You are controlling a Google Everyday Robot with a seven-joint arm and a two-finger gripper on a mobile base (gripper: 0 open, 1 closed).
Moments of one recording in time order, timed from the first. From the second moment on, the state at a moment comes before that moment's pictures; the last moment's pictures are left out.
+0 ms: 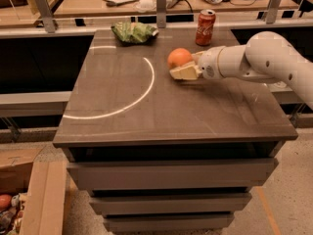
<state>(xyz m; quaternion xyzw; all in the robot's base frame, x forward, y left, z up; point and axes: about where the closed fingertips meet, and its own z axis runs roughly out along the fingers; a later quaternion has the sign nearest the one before) 0.717 -0.096 0.854 -0.39 0.75 0.19 0.50</state>
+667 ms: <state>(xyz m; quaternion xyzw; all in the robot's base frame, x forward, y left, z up) 0.753 -0.054 0.872 -0.40 0.72 0.20 0.52</state>
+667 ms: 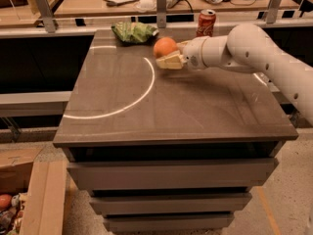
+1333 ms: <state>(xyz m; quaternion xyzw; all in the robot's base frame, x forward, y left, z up) 0.804 -0.016 0.870 -0.40 0.72 0.19 0.54</state>
